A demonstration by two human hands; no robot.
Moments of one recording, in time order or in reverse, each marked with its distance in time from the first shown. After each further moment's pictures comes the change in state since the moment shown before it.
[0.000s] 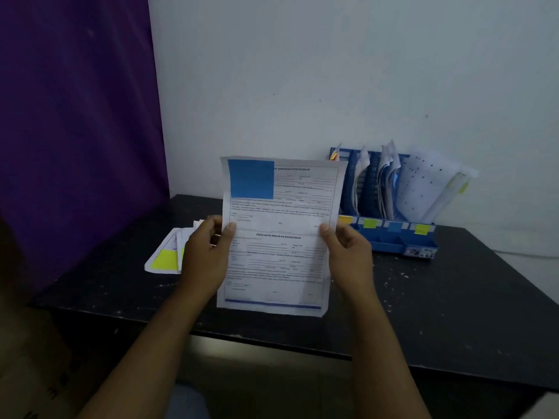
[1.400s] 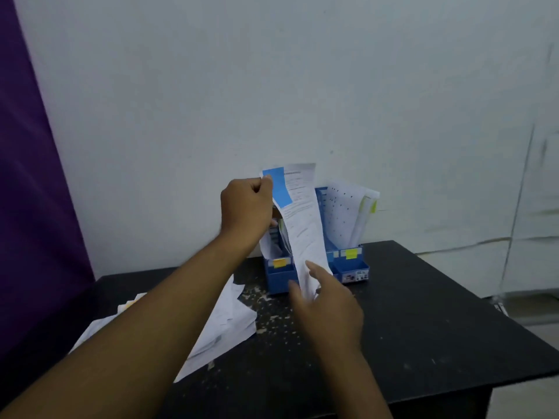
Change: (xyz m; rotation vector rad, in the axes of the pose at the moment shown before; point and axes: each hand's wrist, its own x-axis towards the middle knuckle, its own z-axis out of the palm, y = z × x) left_hand 0.064 0.215 0.186 -0.021 -0.162 0.200; right_hand -0.004 -0.024 -0.092 -0.796 0.312 0.005
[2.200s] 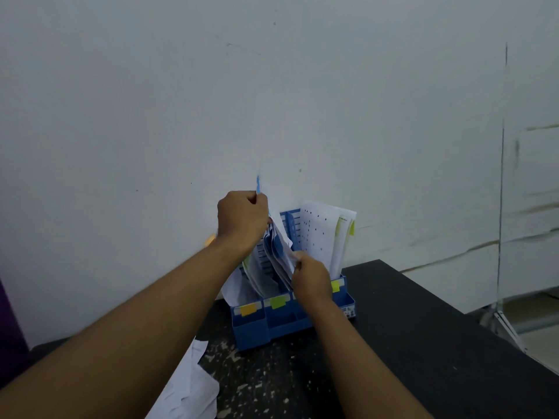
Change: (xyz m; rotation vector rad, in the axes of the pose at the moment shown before) left_hand 0.102 -0.020 0.125 0.085 -0.053 0.075; right_hand 0.236 0.078 0.069 0.046 0.008 -0.071
